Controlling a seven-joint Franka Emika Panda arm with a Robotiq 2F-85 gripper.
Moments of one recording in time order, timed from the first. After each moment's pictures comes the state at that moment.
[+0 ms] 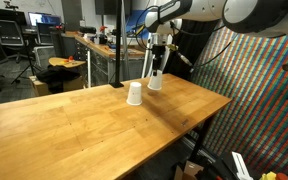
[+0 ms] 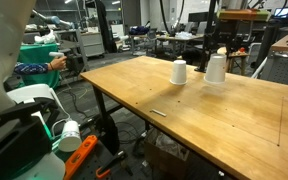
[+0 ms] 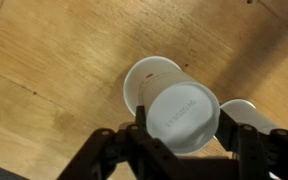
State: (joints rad) arm -0.24 0.62 0.00 -1.24 -0.02 1.76 -0.85
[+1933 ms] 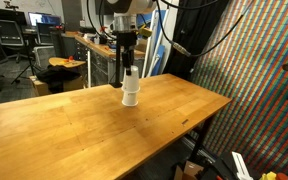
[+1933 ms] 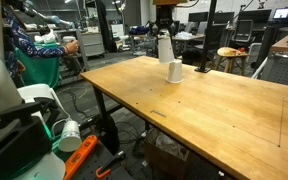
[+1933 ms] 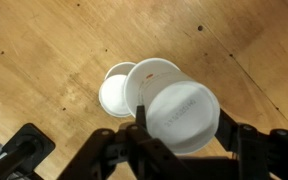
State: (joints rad) arm 0.07 0.30 0.09 -1.60 -0.15 1.80 -0.63
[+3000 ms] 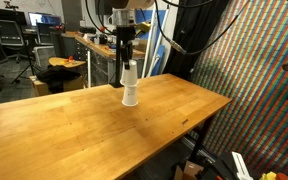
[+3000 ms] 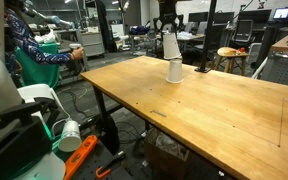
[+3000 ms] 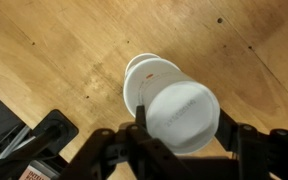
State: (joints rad) arm 0.07 0.33 0.09 -1.51 -0.19 1.80 -0.63
